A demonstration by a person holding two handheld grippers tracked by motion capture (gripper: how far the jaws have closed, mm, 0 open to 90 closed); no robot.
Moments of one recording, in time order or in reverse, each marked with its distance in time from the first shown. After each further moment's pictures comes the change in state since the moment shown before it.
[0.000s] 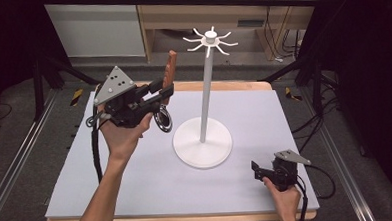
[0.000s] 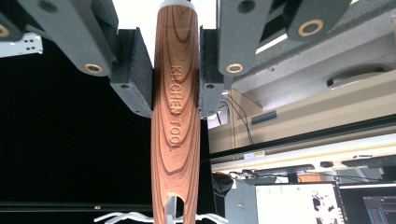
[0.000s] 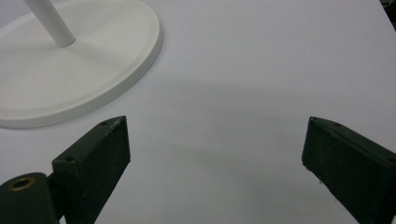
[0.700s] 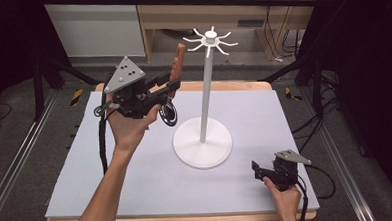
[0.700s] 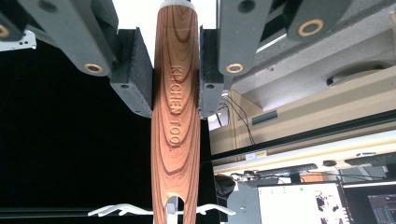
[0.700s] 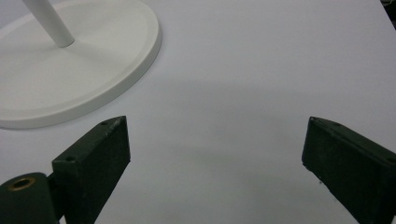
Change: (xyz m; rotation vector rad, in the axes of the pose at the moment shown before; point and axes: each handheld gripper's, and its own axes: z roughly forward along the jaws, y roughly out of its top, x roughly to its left) left arm -0.002 0.012 0.018 0.025 -0.008 0.022; right arm -0.001 0.000 0.000 -0.001 0.000 0.006
